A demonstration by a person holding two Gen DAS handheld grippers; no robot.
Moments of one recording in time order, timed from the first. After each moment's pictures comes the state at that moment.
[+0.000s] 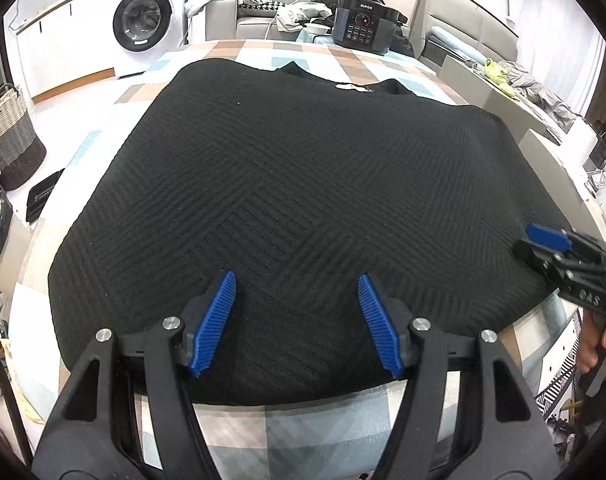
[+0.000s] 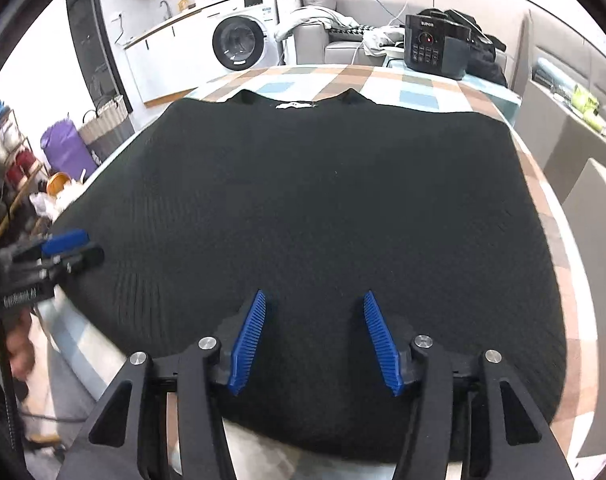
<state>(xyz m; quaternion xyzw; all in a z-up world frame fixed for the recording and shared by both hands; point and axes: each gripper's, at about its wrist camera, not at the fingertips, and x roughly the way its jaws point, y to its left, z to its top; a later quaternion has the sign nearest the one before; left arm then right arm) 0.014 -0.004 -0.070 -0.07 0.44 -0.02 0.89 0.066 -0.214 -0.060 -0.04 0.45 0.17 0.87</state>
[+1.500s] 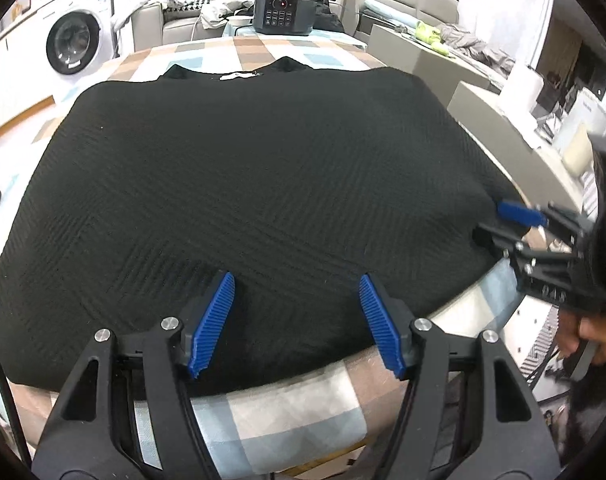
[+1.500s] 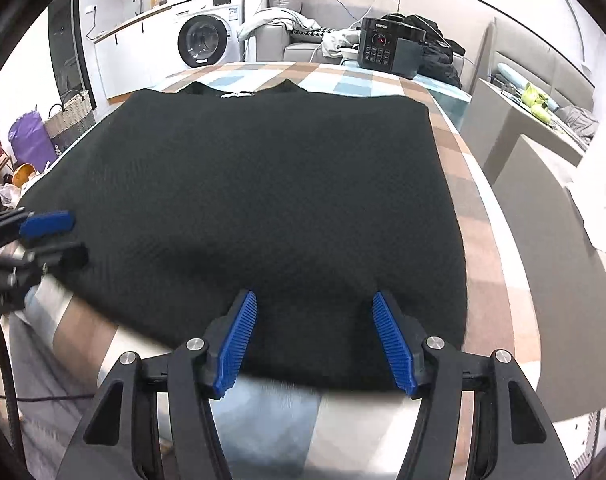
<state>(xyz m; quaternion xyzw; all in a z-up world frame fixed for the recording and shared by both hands) 0.043 -0.092 -0.066 -0.03 0.45 -0.13 0.88 0.037 -0.263 -0.063 -0.07 0.44 0.10 0.89</state>
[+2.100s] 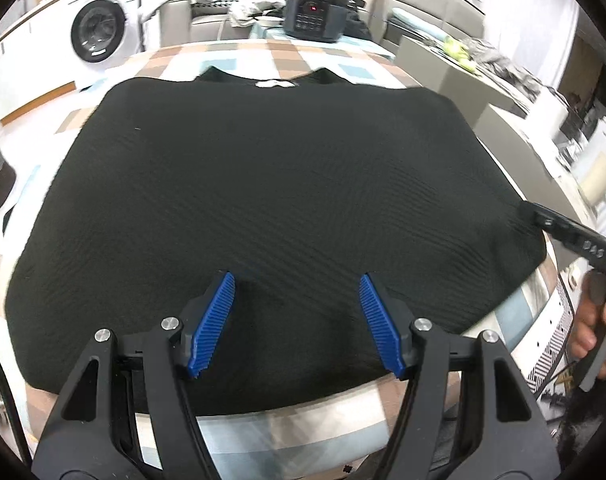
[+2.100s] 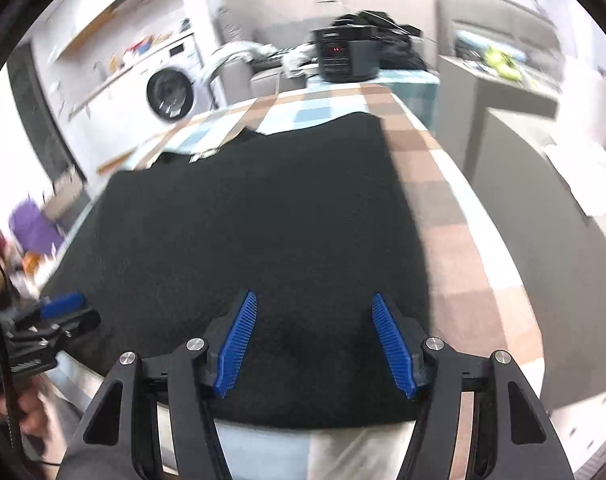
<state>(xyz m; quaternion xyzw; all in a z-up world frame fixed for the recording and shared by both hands) 0.055 -0.063 -0.057 -0.05 0.45 -0.08 0.89 0.059 -0.310 -0.033 0.07 0.43 0.06 0.90</state>
